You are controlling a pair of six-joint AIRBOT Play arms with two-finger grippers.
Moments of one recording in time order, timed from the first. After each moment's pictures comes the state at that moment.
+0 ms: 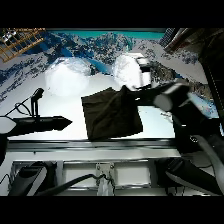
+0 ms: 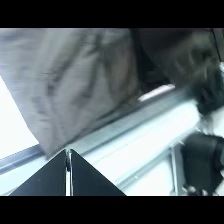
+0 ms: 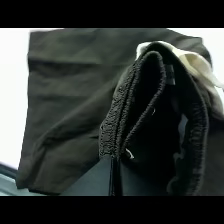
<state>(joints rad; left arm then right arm) 0.01 -0.63 0.57 0.82 -1.22 -1.32 0.66 -1.10 1.16 -1.53 1.10 1.96</state>
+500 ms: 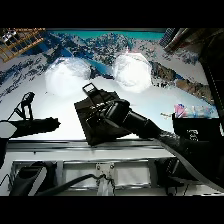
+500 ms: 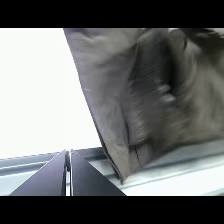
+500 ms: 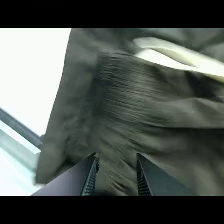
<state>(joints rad) 0.02 -0.60 0.55 1.14 -1.18 -1.57 0.98 -1.38 1.26 -1.59 1.04 1.94</state>
